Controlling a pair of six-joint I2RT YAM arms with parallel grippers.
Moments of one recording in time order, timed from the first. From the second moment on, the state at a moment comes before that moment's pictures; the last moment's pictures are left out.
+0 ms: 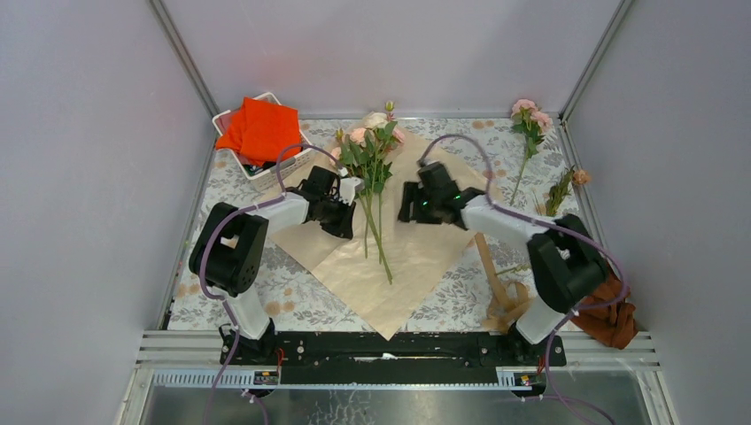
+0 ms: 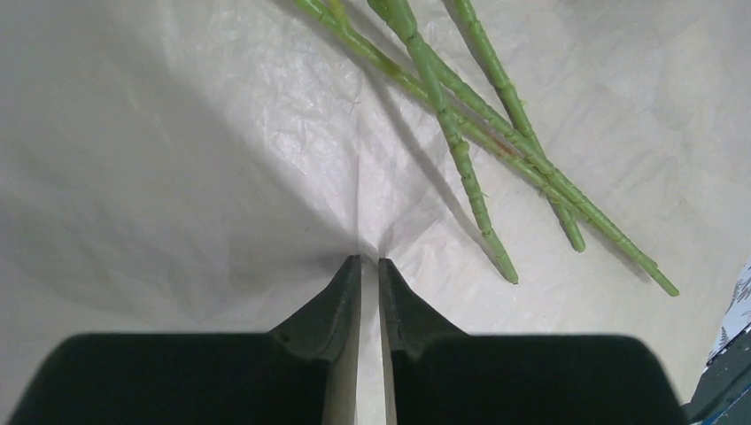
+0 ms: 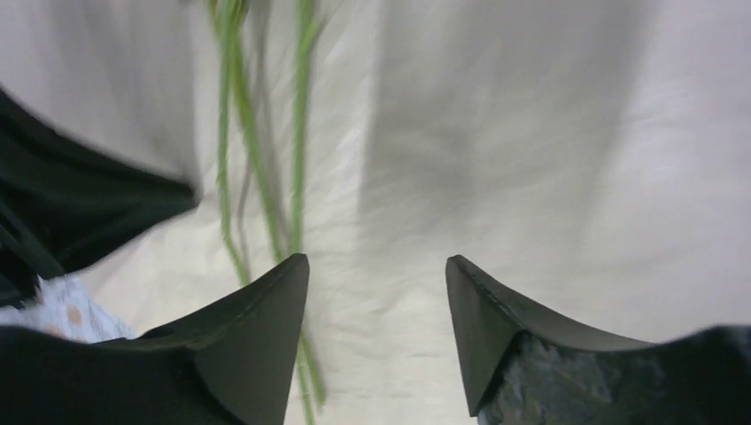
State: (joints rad) left arm -0.36 1.76 0.98 -0.30 0.46 0.08; right arm 0.65 1.71 1.04 -0.23 -0.03 0.59
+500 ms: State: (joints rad) left arm -0.36 1.63 1.04 -0.43 0.42 0.18; right arm -0.20 2.02 1.59 -0.42 0.09 0.42
